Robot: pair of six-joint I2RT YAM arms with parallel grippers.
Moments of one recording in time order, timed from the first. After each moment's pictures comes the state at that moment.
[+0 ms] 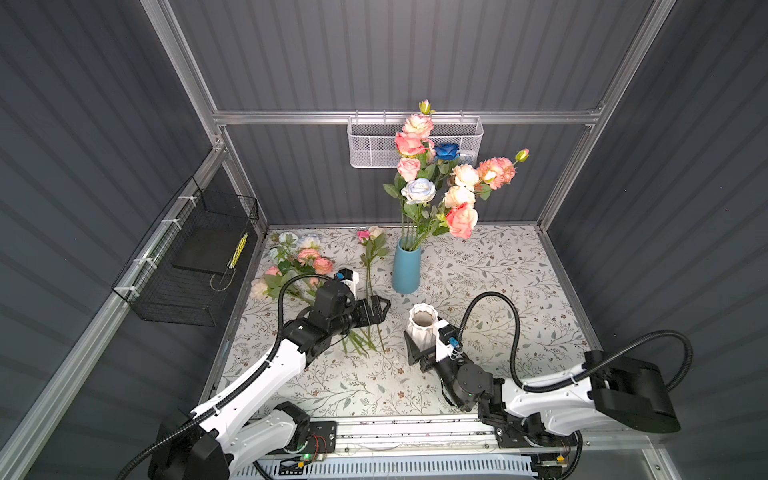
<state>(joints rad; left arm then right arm) -0.58 1.06 0.74 -0.27 0.19 -0.66 1.37 1.29 0.33 0.98 0.90 0.08</state>
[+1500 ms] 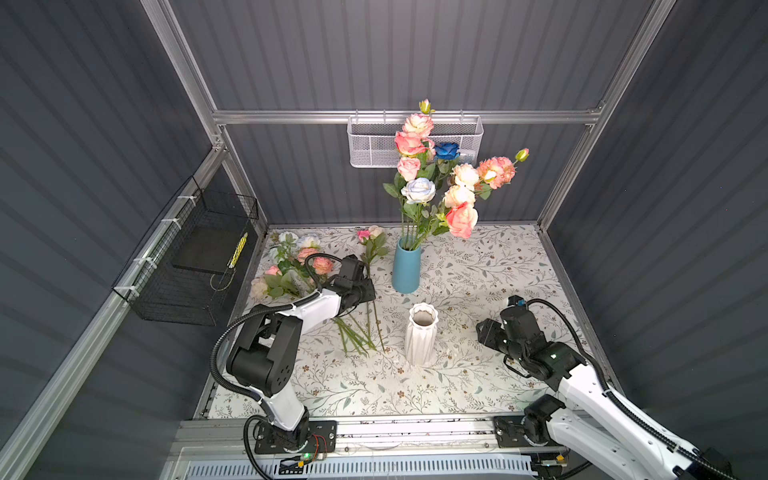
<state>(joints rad) -0.44 1.71 1.01 -0.15 0.03 -0.52 0.48 0.79 0.51 -0.52 0.12 0.76</state>
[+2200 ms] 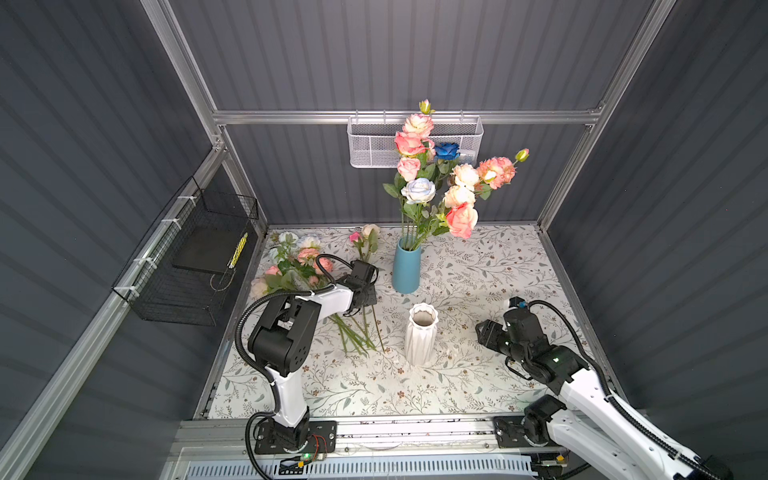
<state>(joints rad) -0.47 1.87 1.09 -0.23 -0.17 -0.49 0.46 0.75 0.48 -0.51 0.10 0.74</state>
